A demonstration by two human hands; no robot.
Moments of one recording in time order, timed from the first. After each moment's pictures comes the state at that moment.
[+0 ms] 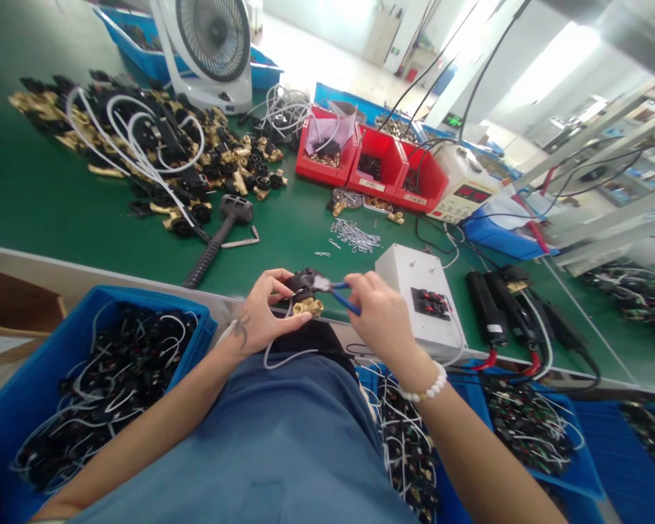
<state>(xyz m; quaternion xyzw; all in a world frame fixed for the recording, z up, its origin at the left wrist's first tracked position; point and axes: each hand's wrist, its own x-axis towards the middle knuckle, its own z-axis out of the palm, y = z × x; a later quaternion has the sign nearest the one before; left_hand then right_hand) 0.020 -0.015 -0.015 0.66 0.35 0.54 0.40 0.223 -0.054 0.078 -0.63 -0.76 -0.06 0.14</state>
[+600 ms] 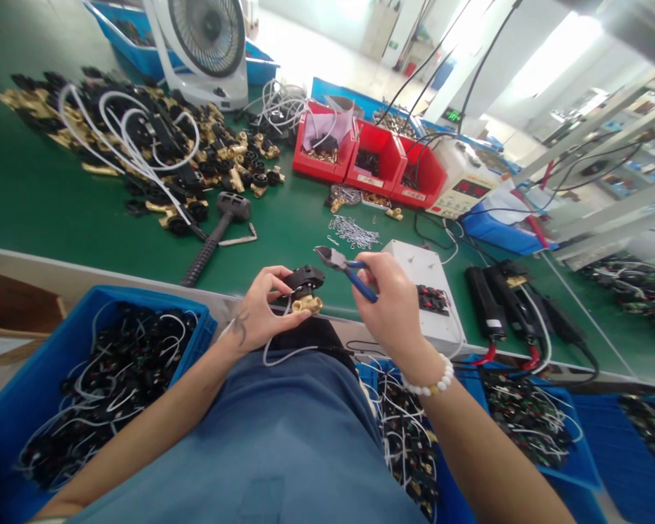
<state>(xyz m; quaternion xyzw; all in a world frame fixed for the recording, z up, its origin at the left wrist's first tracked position) 0.017 -0.014 -0.011 0.67 0.35 0.52 0.40 0.216 -0.053 0.094 -0.64 -0.74 -0.10 0.18</state>
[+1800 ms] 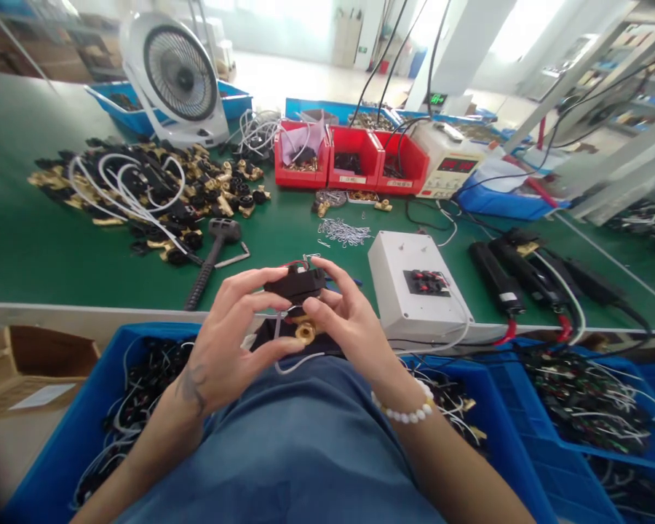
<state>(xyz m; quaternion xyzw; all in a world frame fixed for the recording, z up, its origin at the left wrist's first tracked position) -0.012 -0.046 0.075 0.83 0.24 0.48 0.15 0.170 -0.086 0.084 -0.46 -0.48 0.53 0.52</state>
